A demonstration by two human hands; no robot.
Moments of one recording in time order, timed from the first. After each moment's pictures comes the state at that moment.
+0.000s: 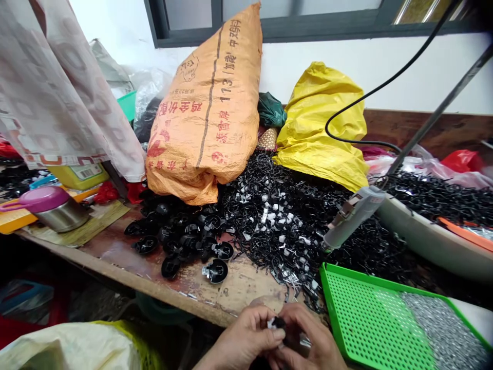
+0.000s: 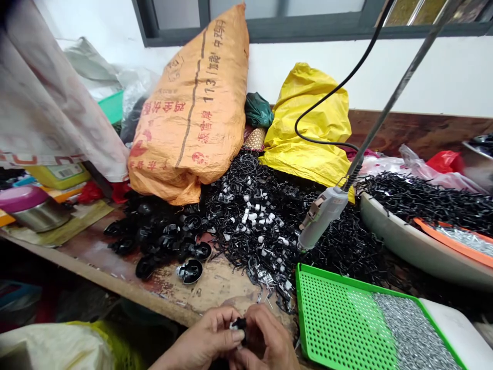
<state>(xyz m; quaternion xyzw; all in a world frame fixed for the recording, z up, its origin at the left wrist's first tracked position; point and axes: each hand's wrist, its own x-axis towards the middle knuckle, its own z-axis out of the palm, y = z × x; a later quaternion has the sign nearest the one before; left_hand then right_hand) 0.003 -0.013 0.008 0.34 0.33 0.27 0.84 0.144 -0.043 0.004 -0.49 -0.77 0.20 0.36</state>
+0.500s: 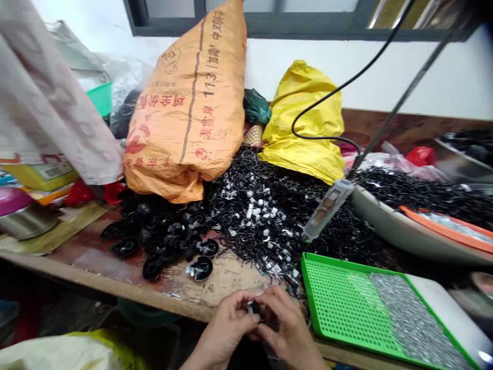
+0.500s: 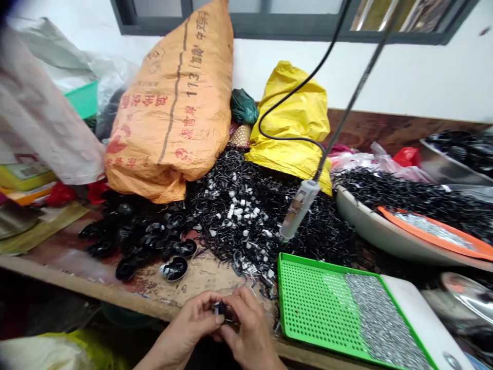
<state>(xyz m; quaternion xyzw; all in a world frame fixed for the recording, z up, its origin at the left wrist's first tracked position) 0.003 -0.013 0.026 0.37 0.41 0.32 0.77 0.134 -0.039 0.003 -0.54 -0.73 0.24 0.36</state>
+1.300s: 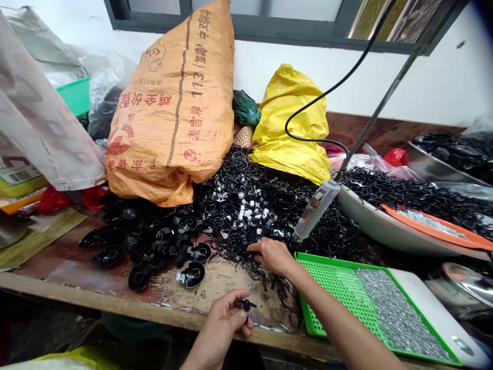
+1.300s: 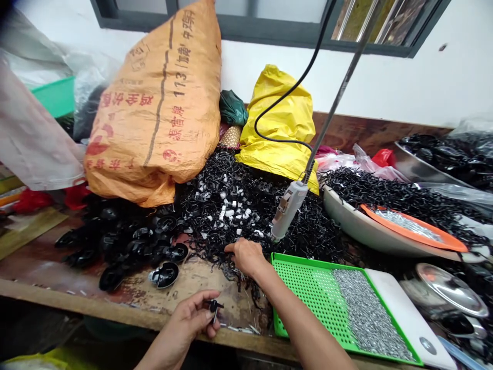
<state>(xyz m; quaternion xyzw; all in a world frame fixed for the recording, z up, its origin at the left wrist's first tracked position) 0.003 -0.005 0.013 0.38 0.45 0.32 0.74 0.173 0.073 0.034 -0.63 -0.77 0.08 0.00</state>
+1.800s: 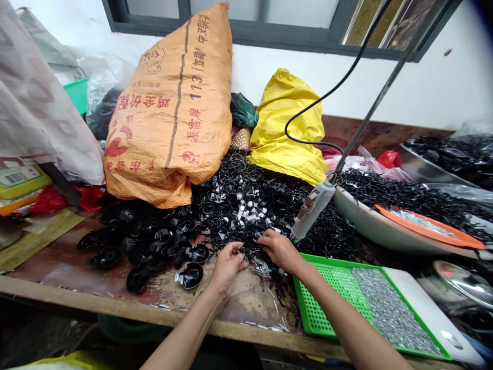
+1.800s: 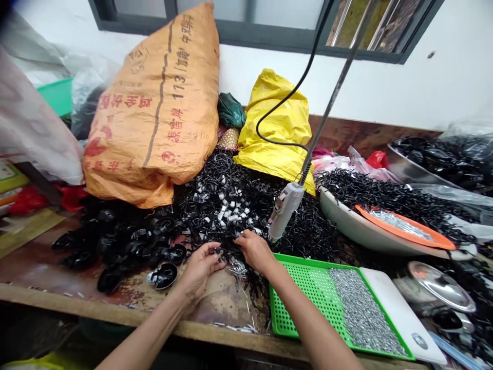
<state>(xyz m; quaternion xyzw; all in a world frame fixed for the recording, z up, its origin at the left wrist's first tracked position) 0.041 0.076 -0.003 0.38 0.42 0.44 0.69 0.198 0.068 0.033 -0.59 -0.81 0.02 0.04</state>
